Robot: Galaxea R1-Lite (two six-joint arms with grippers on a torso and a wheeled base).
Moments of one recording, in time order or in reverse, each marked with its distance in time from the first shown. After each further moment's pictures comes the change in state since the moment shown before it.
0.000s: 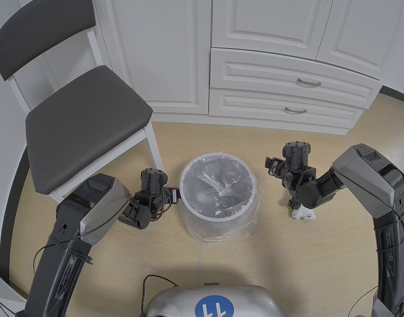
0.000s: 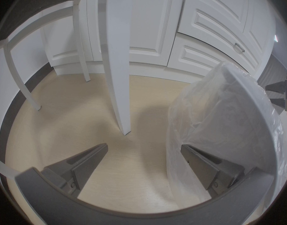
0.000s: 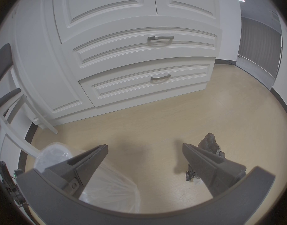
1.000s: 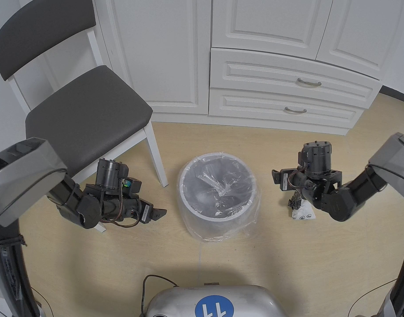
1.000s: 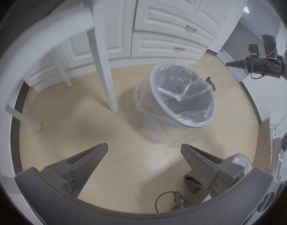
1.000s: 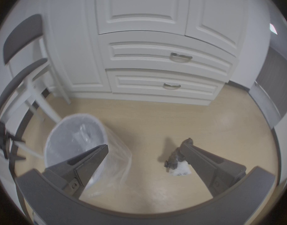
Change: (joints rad) left arm 0.051 -0.592 0.710 0.126 -0.321 0.321; right arm 0.072 -0.350 0.436 -0.017 0.028 -0.273
